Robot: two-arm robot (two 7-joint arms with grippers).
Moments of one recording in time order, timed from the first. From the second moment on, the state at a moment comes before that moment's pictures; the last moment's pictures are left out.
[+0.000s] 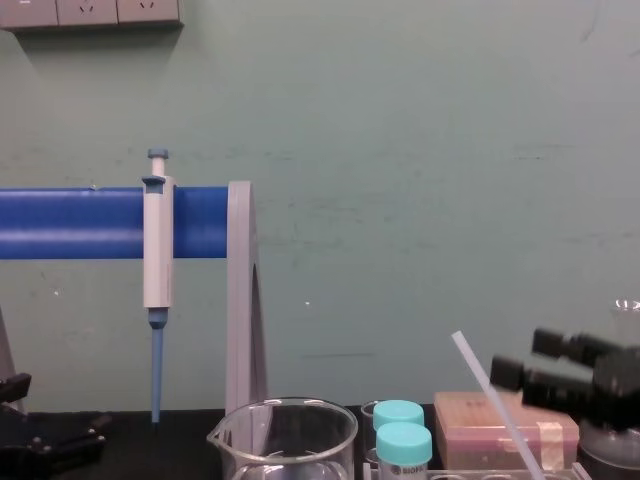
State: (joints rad) left arm -0.20 0.60 0.45 -1.41 -0.25 -0.12 0.03; right arm 0.28 0.50 -0.38 -1.29 0.60 -0.23 0.71
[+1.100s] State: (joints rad) left arm -0.20 0.60 0.45 -1.41 -0.25 -0.12 0.03; right arm 0.22 0.40 -0.27 -1.37 0.32 0.05 0.11
